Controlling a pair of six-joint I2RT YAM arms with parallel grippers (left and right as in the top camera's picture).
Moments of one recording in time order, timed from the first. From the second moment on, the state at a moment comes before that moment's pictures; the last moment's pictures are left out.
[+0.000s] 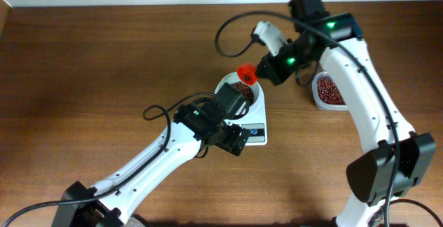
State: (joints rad) left arm -0.69 1.53 1.14 -0.85 -0.01 -0.18; right arm 0.30 1.91 1.89 -1.23 -0.48 -0.44
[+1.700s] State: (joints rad) left arm -0.69 1.53 1.14 -0.85 -0.01 -0.18; right arm 0.37 1.91 1.89 -1.16 -0.41 -0.39
